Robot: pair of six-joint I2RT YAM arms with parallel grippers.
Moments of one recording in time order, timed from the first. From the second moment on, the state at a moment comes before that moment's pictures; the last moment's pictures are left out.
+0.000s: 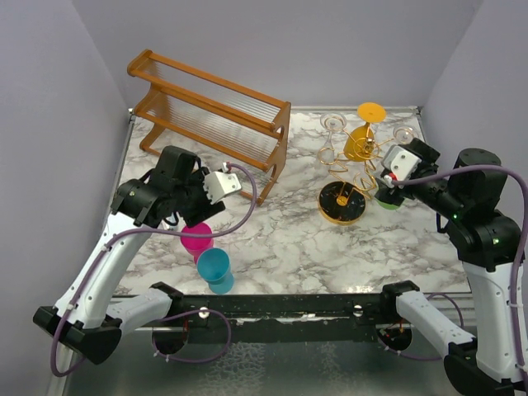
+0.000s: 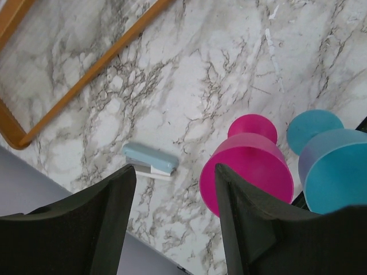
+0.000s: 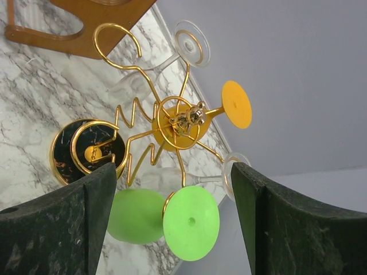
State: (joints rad) left arm -0.47 1.06 1.31 -1.17 0.16 0.69; right arm 0.17 0.84 1.39 -0.86 -0.38 -0.90
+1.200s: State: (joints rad) left arm -0.42 1.15 1.17 -1.25 0.10 0.64; right arm 0.17 0.82 1.37 -0.86 -0.38 -0.93
